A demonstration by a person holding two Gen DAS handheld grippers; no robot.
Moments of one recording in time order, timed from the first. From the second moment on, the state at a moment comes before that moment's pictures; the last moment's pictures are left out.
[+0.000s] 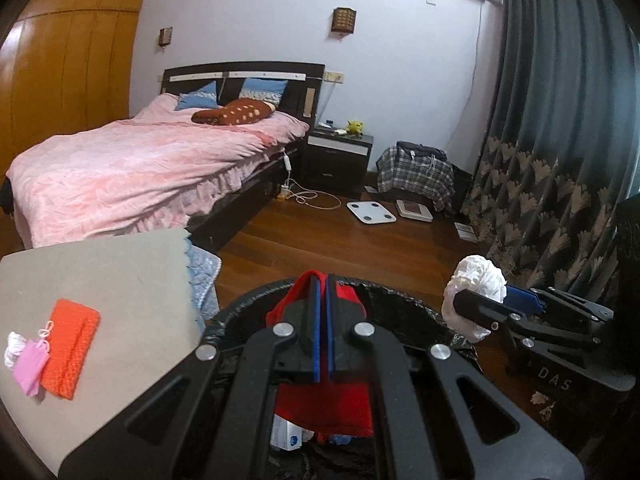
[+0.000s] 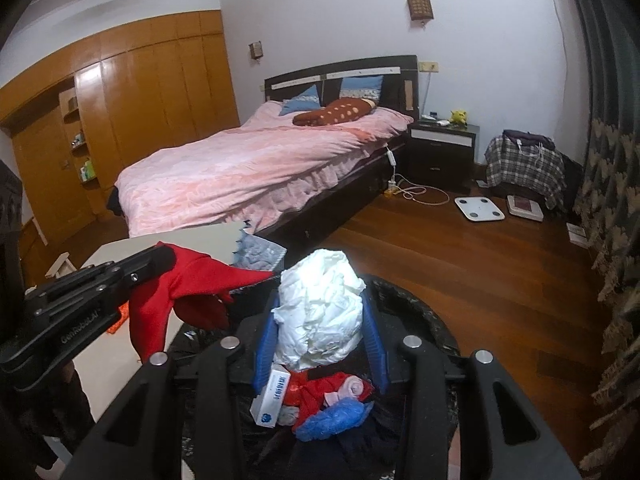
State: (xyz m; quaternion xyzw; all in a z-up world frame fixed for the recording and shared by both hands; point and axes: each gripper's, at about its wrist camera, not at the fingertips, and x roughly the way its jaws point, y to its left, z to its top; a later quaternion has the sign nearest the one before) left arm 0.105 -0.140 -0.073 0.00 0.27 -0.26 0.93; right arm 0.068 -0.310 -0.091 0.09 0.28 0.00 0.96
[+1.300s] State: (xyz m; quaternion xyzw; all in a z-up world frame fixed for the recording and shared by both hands) left arm 0.112 0.054 -0.079 -0.03 0.28 -0.05 0.96; right arm 0.117 -0.191 -0.093 0.05 0.29 0.06 0.95
